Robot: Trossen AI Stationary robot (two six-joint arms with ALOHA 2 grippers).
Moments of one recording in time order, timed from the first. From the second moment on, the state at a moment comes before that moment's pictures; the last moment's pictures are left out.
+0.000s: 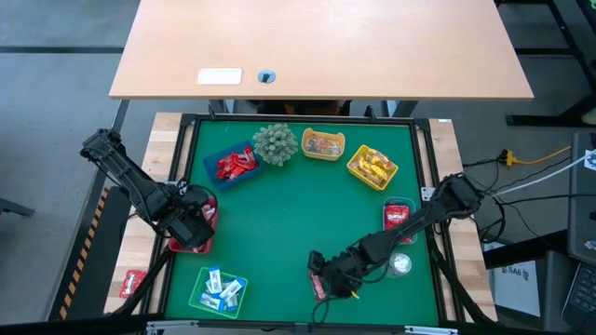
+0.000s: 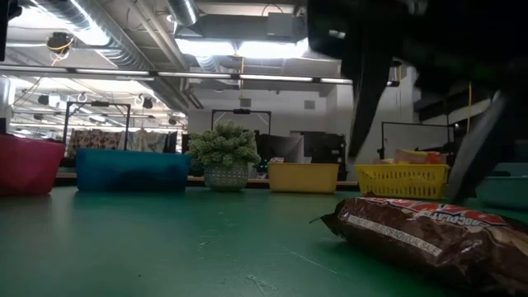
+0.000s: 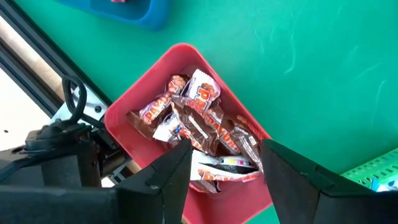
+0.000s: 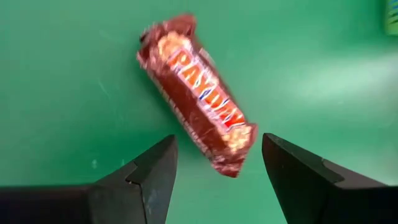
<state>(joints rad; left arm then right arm) -0.69 1.19 1.11 -1.53 -0.23 -1.51 0.55 1.90 1.20 -0.28 0.03 -0.81</state>
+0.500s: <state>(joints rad) -0.69 1.19 1.11 -1.52 -0.28 -1.51 0.52 1.98 1.20 -0.24 -0.02 -0.79</state>
